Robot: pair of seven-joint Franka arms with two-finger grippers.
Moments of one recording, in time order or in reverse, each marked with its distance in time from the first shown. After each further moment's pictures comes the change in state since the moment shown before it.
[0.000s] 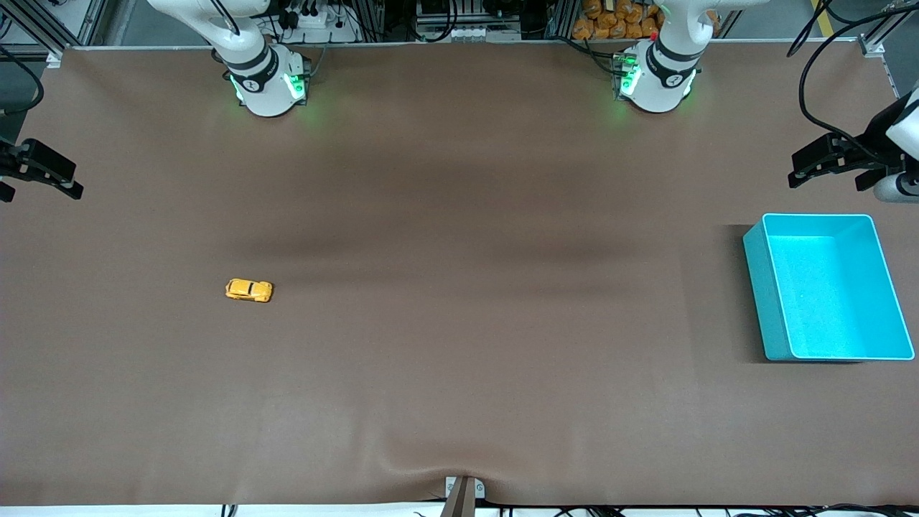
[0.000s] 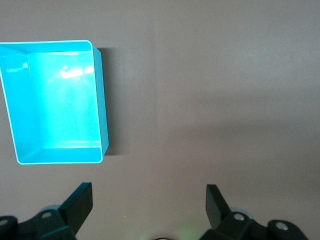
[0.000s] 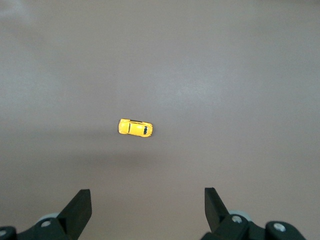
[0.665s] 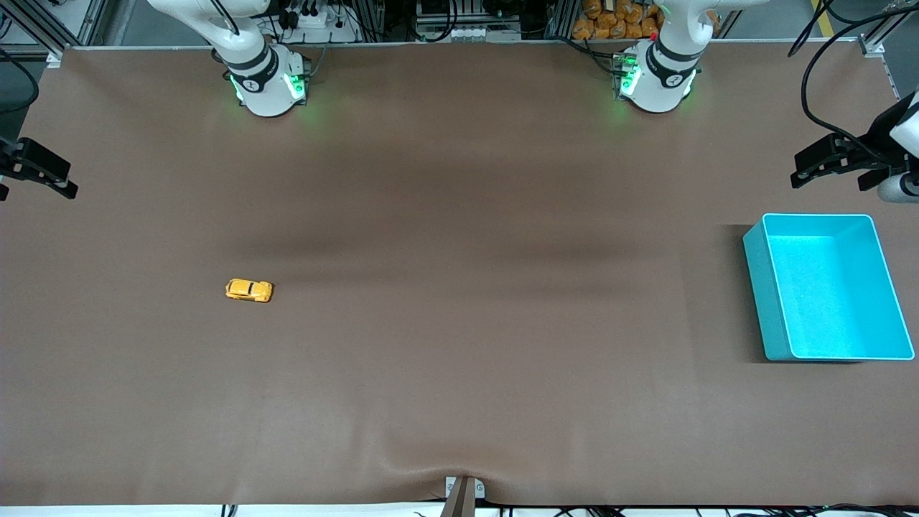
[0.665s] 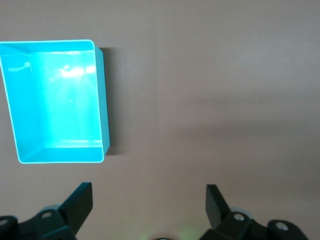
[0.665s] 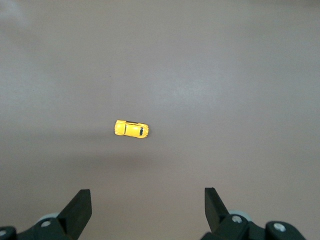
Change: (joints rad) left arm 0.003 0.000 0.003 0.000 0.002 0.001 0.000; right arm -0.003 -0.002 -0.002 0.004 -0.018 0.004 0.000
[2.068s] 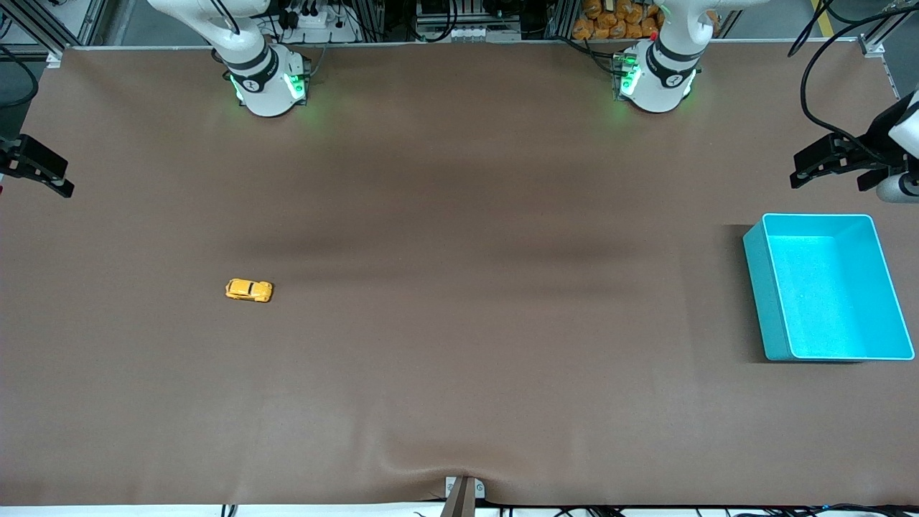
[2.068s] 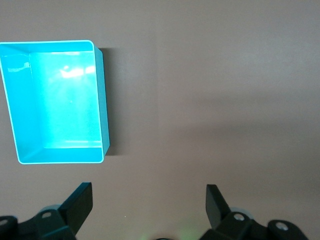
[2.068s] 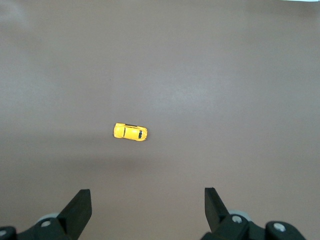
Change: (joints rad) left arm 0.000 0.000 -0.002 0.000 0.000 0.000 0.000; right arm -0.001 -0.005 0.018 0.010 -0.010 0.002 0.000
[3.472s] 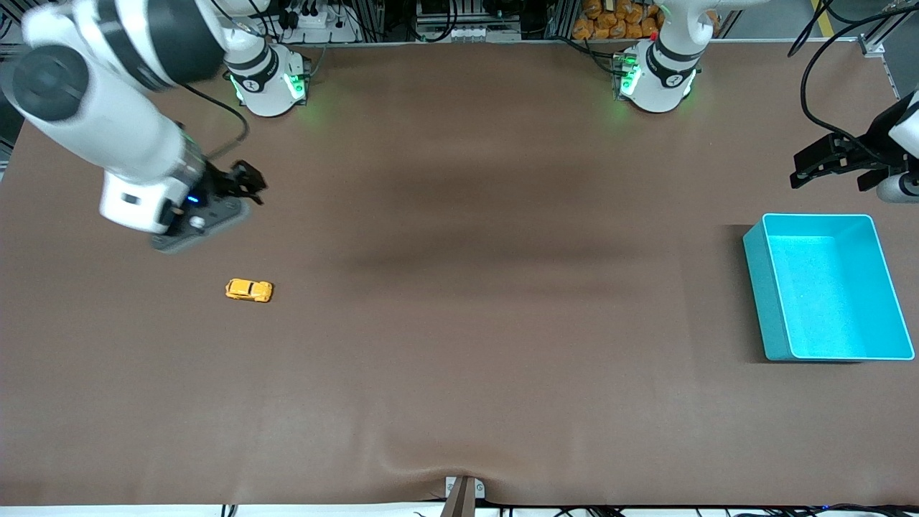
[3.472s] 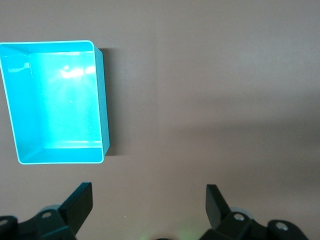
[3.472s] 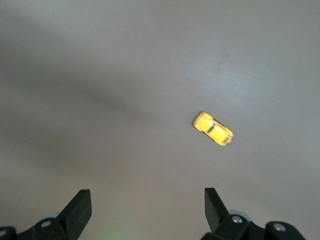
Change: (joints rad) left arm 0.000 0.000 0.000 0.000 0.000 0.001 0.000; right arm 0.065 0.161 0.344 -0.121 -0.003 0.066 -0.076
